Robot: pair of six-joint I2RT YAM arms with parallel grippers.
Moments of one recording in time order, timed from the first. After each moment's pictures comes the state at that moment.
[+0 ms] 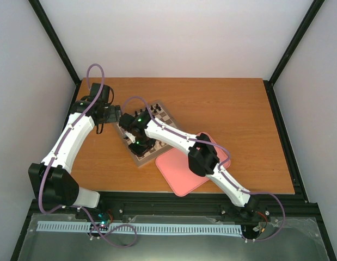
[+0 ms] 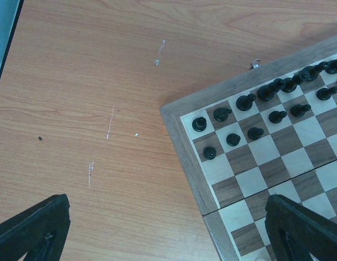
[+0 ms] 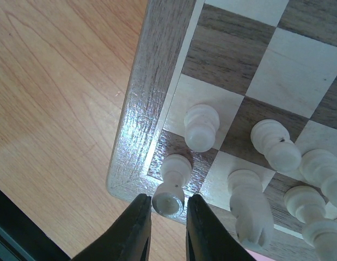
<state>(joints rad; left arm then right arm) -0.18 1.40 1.33 -0.95 -0.22 -0.32 1.03 2.49 2.40 -1.35 -0.17 0.16</state>
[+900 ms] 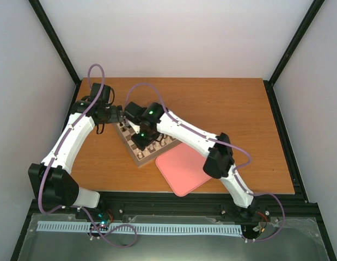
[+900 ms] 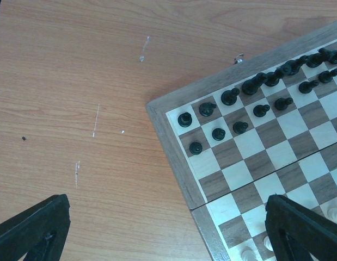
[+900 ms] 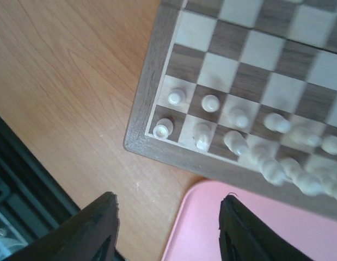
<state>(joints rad) -0.18 1.40 1.33 -0.95 -0.19 -0.32 1.03 2.28 2.31 -1.34 -0.09 0.19</state>
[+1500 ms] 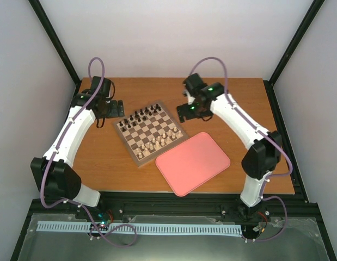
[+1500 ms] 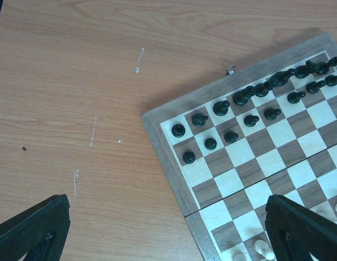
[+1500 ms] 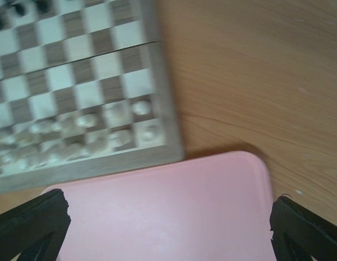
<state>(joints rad) -0.18 1.46 1.44 -1.00 -0.18 -0.31 0.64 1.85 1.86 -1.18 0.01 0.23</state>
